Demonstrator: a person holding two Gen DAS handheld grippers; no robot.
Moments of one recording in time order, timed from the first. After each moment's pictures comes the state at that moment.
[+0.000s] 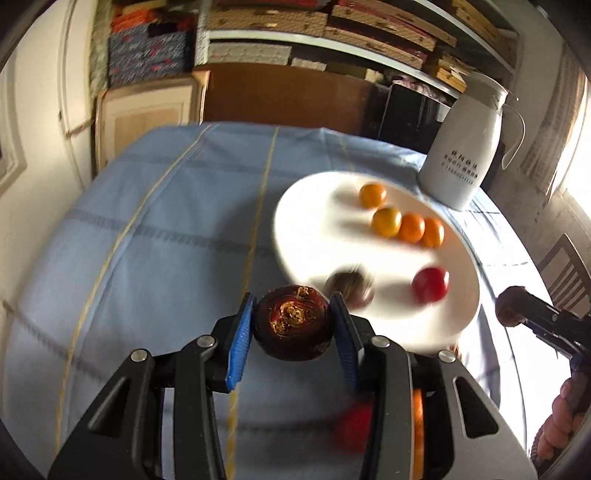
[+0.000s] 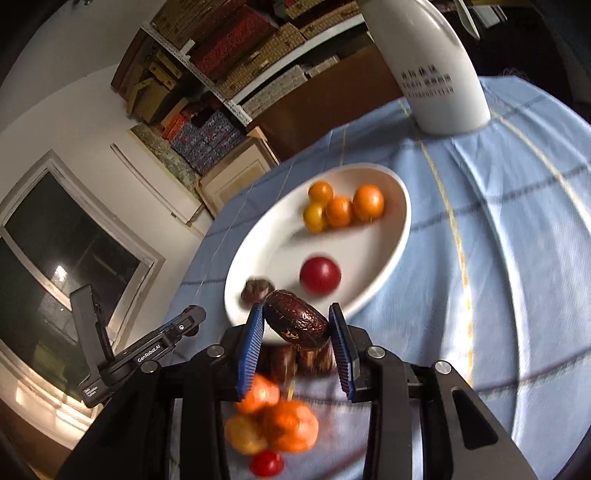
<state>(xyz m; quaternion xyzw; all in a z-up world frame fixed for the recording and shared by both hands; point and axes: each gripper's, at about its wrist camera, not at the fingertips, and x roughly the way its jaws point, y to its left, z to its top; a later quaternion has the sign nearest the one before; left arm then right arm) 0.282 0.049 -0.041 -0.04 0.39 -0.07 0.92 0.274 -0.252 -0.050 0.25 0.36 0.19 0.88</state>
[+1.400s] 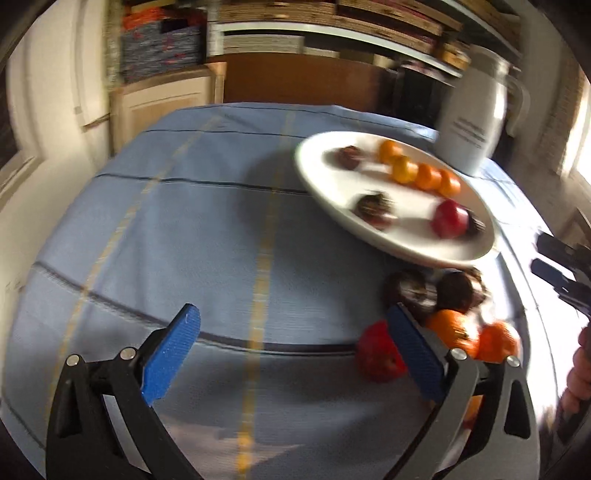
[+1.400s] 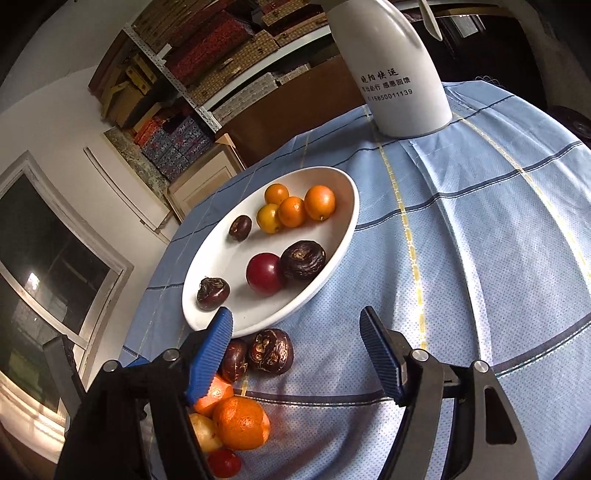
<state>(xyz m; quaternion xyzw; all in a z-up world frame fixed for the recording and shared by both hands) 0.222 0.069 -0.081 -0.03 0.40 -0.02 0.92 0.250 -0.270 -0.075 0.25 0.37 0.14 0.89</state>
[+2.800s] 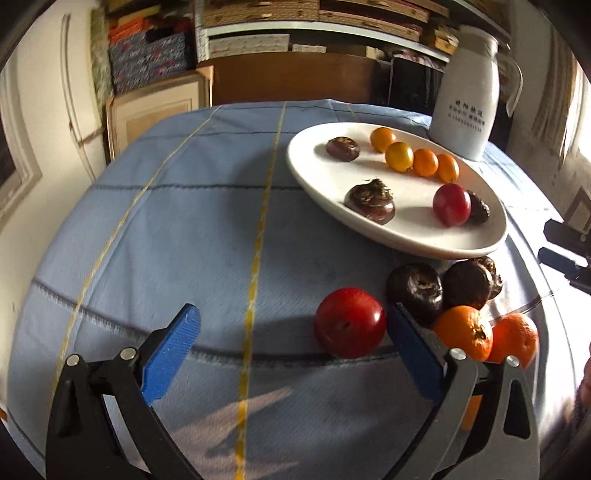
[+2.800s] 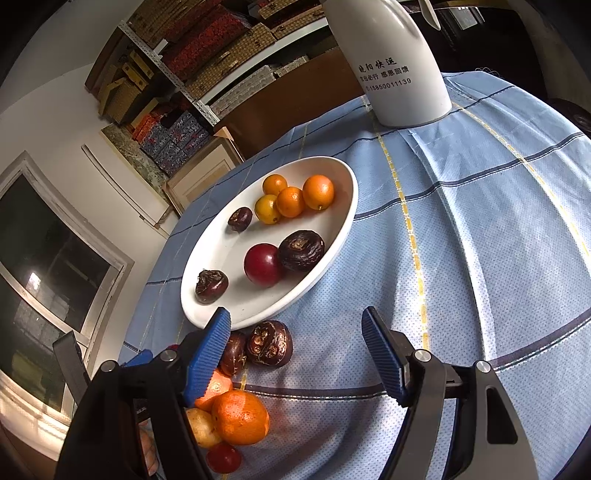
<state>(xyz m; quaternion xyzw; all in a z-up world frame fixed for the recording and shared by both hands) 0.234 0.043 -0.091 0.03 0.40 -0.03 0.92 0.254 -0.267 -0.081 0.25 0.38 0.15 0.88</state>
